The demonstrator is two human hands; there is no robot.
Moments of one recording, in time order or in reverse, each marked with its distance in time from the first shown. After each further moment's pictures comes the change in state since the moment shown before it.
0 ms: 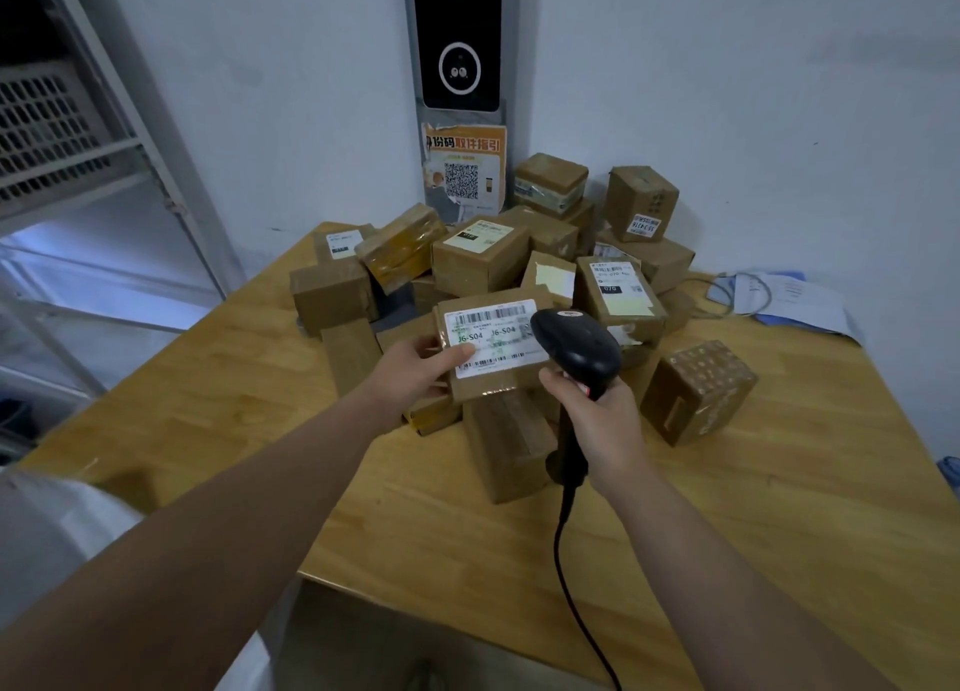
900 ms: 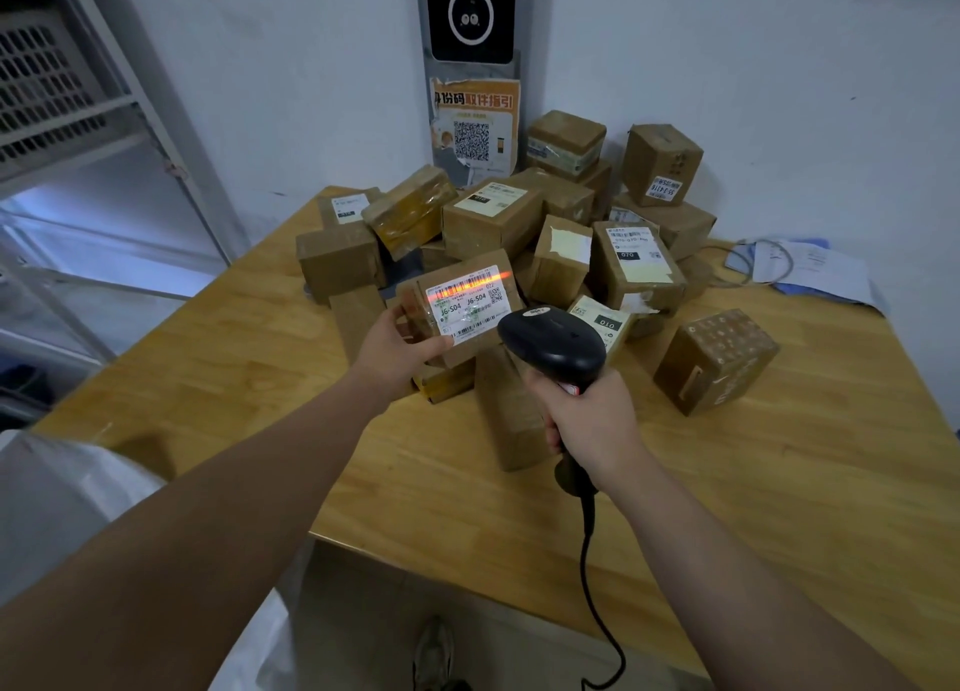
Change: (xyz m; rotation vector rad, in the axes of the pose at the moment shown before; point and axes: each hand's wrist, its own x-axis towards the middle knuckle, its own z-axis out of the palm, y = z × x) left_hand 0.009 -0.036 -0.022 0.086 0.232 0.038; right_hand -0.020 0.009 0.014 -0.363 -0.085 -0.003
